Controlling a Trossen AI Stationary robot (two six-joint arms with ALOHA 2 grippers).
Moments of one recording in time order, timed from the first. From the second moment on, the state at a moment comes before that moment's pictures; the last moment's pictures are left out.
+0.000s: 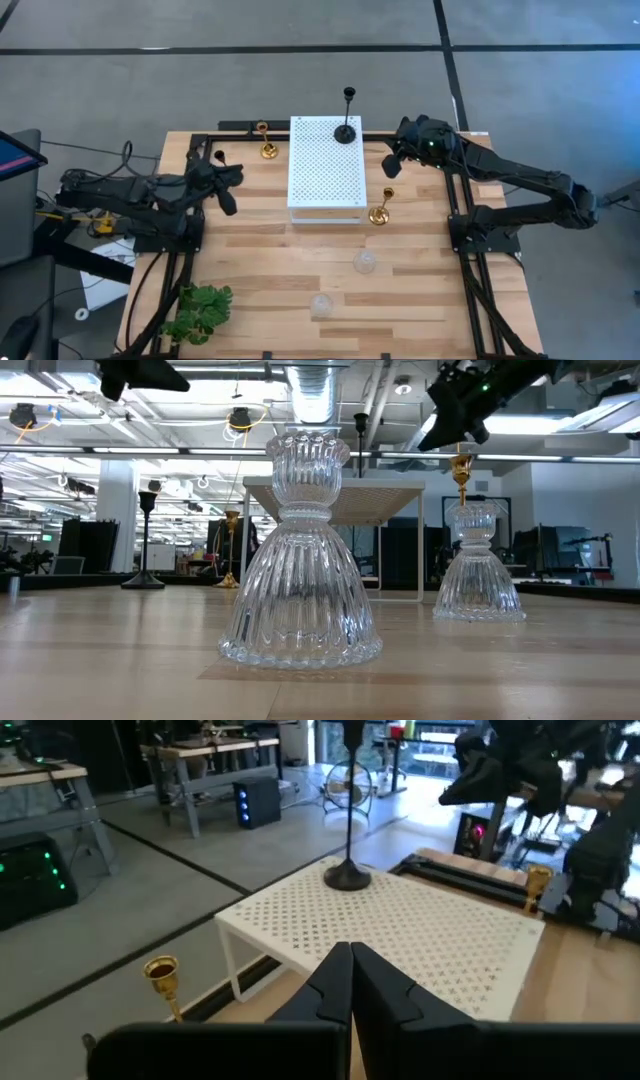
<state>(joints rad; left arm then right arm) -0.20 0.42 0.69 -0.36 -0.86 -0.16 -0.44 1.05 0.89 -0.30 0.26 0.00</state>
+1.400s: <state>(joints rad) 0.59 0.03 0.71 -0.81 -0.19 -0.36 -0.44 1.06 0.89 -0.30 0.24 0.05</state>
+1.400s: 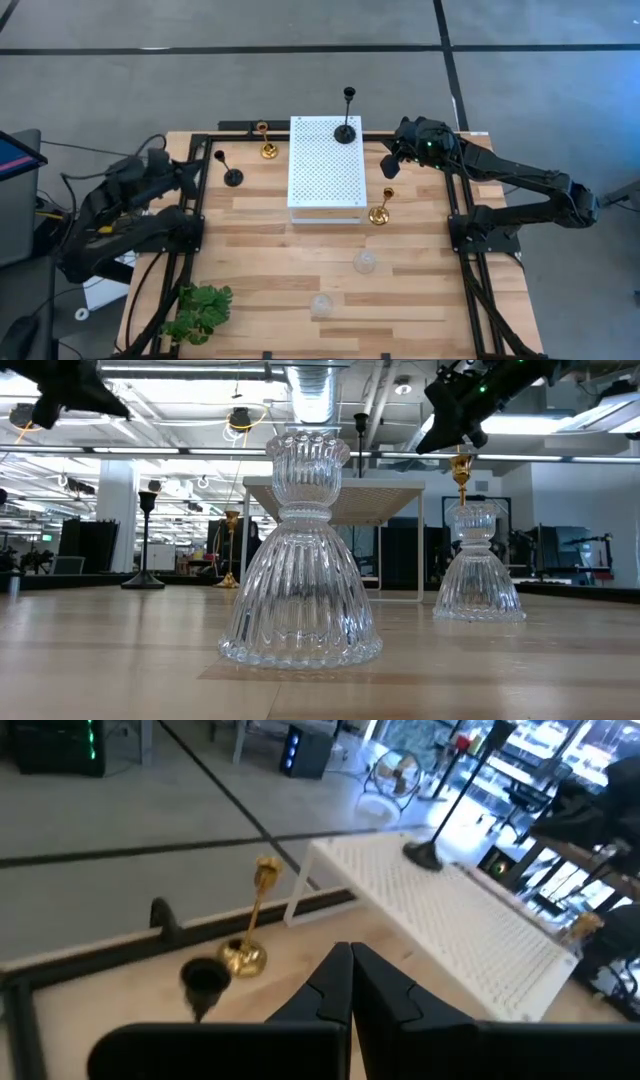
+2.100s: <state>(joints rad) 0.59 0.16 0.60 -0.96 -0.18 -0.40 -0.44 1.06 0.89 -0.30 0.24 0.05</state>
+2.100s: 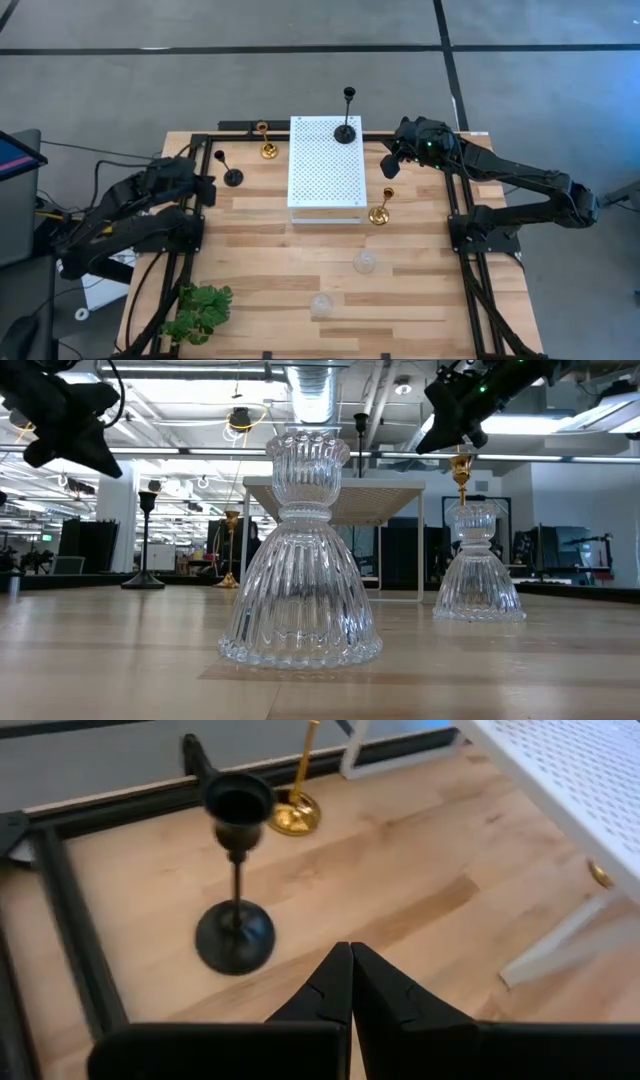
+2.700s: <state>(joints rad) 0.59 0.16 0.54 -0.84 -0.24 -0.58 -0.44 1.06 0.89 -0.30 0.24 0.05</state>
